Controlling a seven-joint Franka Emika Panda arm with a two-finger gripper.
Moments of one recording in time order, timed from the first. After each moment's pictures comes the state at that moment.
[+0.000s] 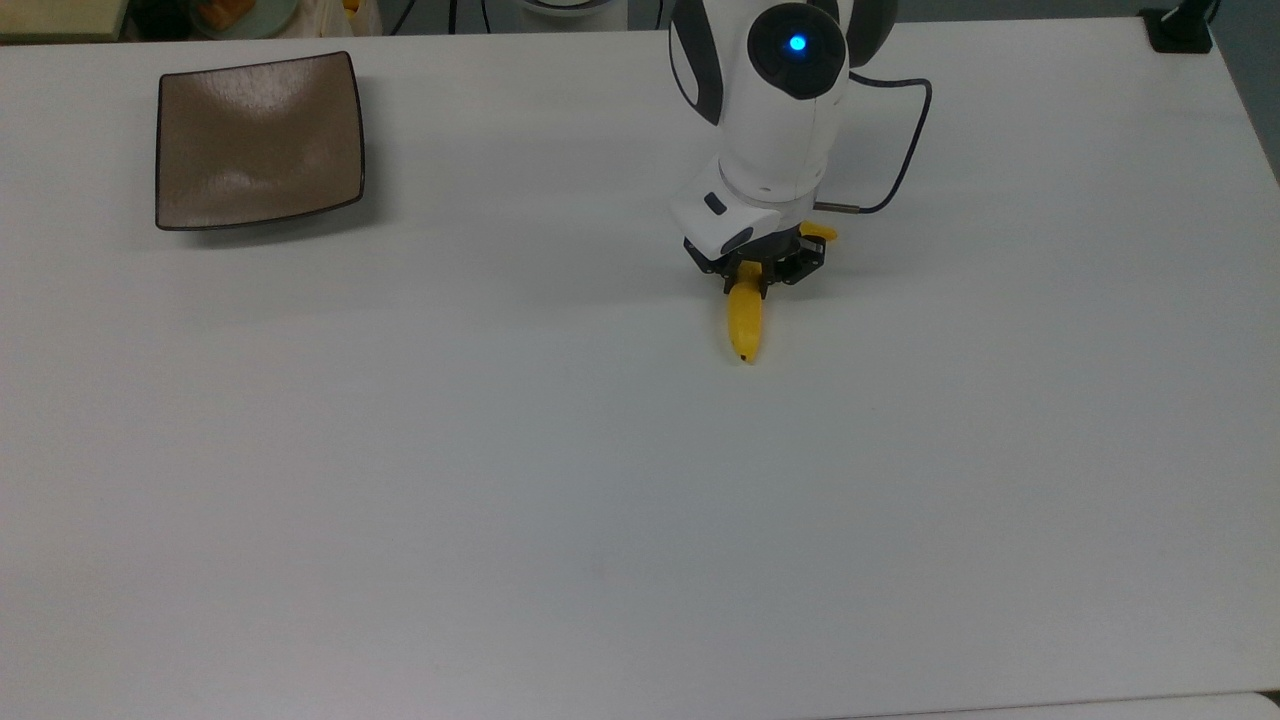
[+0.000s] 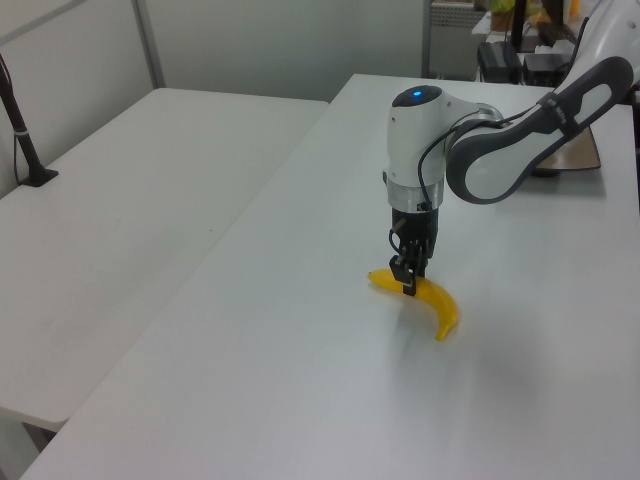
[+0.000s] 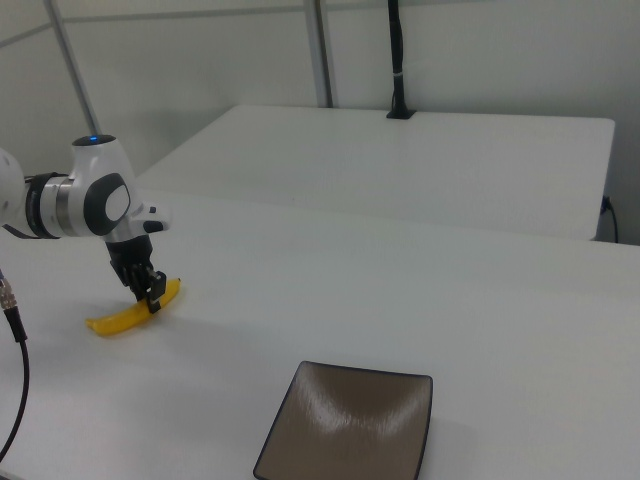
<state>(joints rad) 0.34 0.42 0.09 -1.81 -0.02 2.22 0.51</state>
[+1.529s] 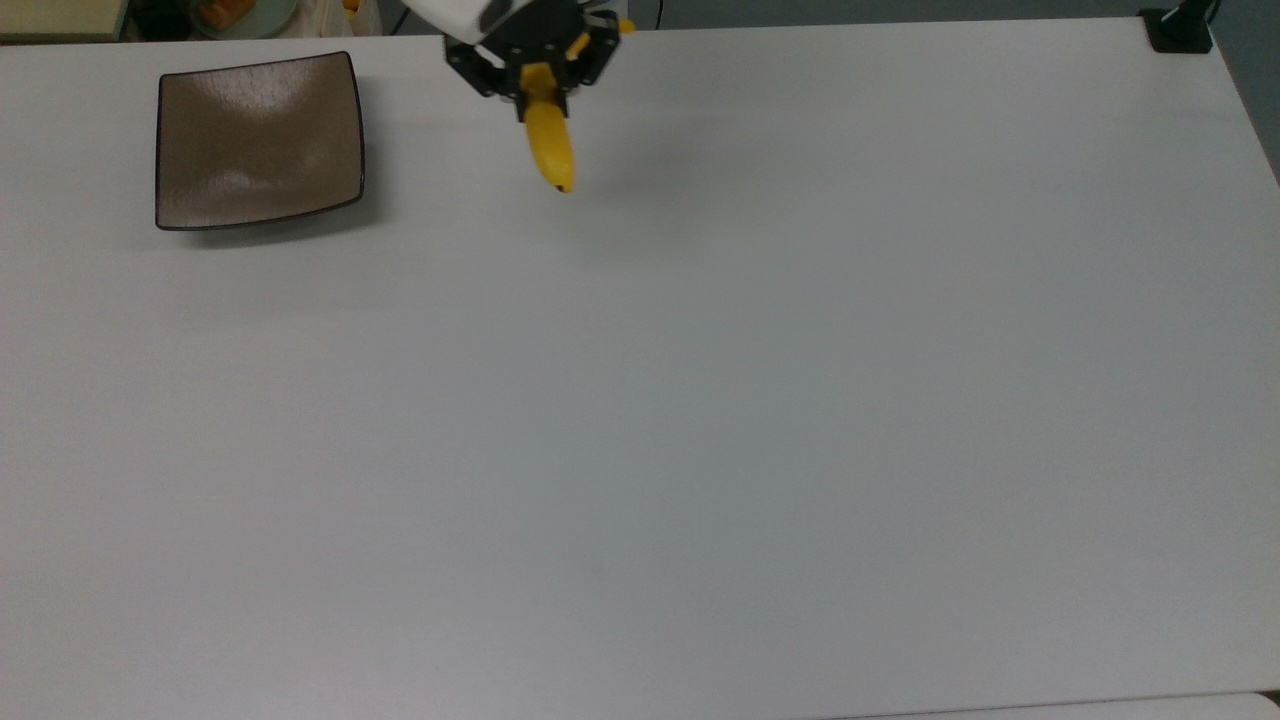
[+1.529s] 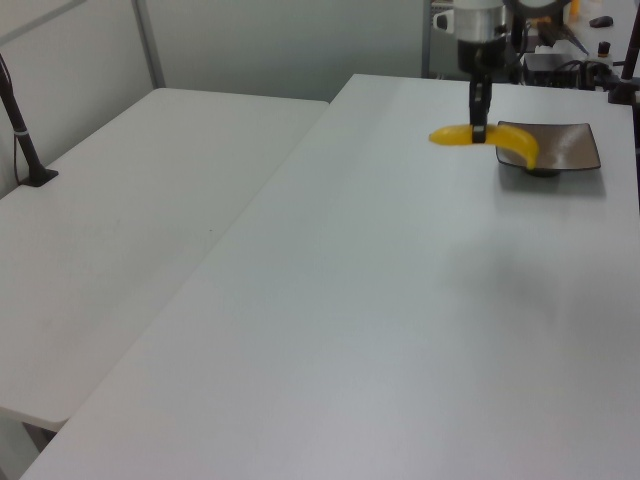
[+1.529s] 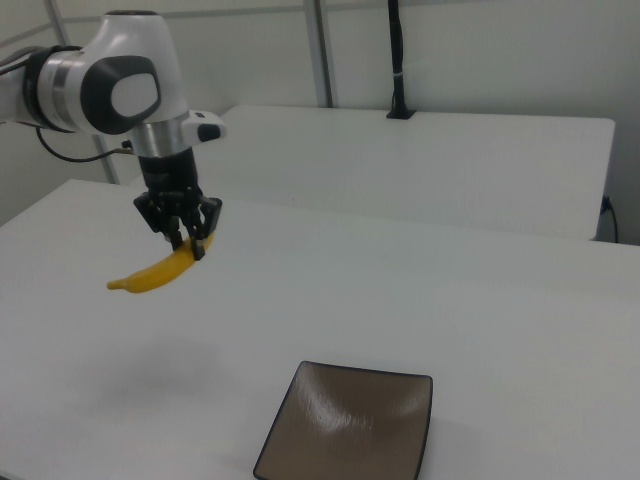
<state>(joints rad) 0.03 0.02 0.06 -1.80 0.00 1.75 -0.14</state>
